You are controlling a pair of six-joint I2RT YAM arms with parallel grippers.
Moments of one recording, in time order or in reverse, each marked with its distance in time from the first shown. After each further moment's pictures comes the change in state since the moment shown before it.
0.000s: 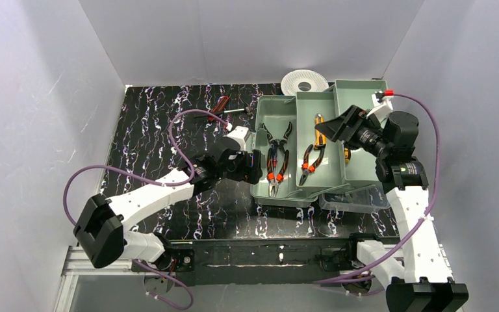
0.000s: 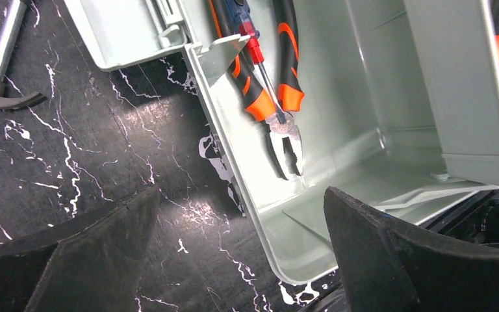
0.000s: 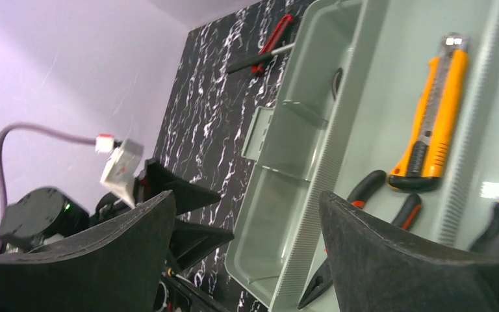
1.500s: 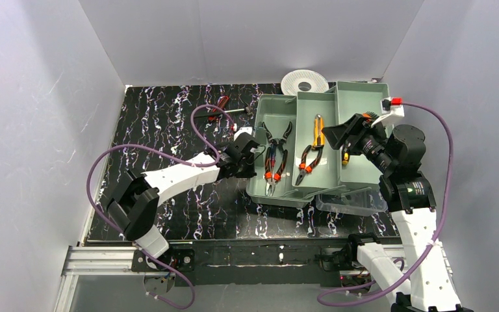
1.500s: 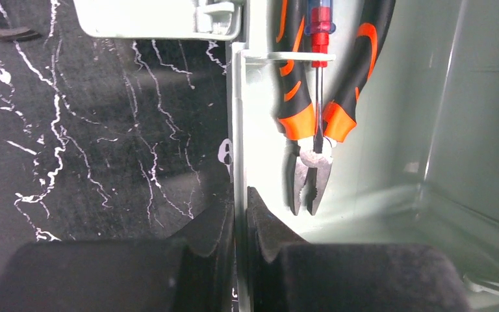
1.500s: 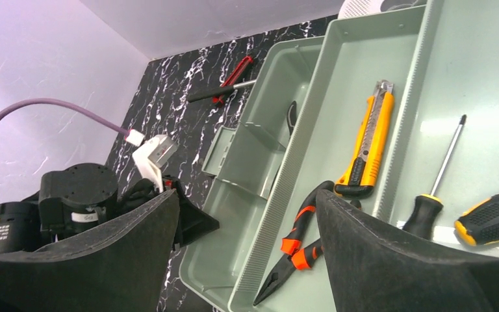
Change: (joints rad) left arm -0.003 0.318 0.208 -0.189 -0.107 -0.237; right arm 0.103 -0.146 0.002 -0.047 0.227 -0.151
